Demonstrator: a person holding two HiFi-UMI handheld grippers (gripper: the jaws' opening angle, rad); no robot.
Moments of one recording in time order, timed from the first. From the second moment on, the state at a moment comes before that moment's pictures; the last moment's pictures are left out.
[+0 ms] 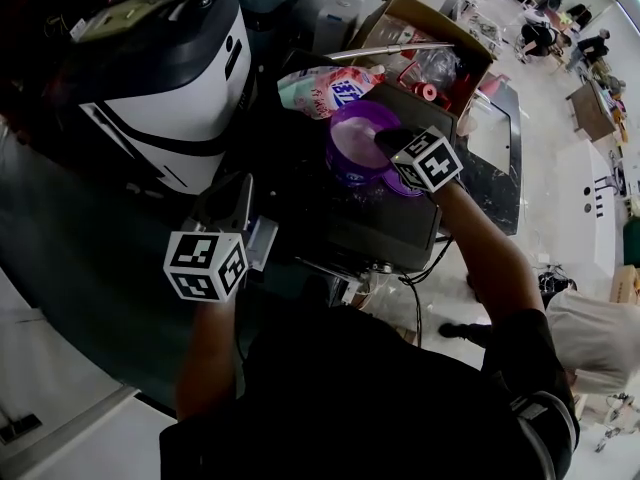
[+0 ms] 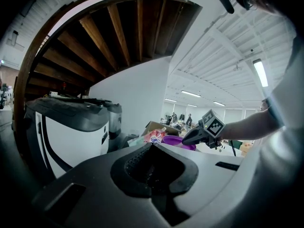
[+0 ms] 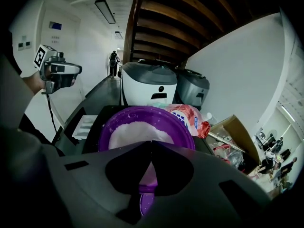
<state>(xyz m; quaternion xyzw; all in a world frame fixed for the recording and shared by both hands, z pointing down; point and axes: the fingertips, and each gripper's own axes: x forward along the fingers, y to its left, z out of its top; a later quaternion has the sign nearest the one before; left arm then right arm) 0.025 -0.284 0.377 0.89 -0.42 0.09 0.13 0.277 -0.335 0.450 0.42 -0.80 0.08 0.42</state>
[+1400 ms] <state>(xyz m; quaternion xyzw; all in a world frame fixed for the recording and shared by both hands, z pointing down) -0.015 -0.262 0.383 0.89 -0.43 0.07 0.15 0.254 -0.319 0.442 0.43 -0.81 0.27 0.28</state>
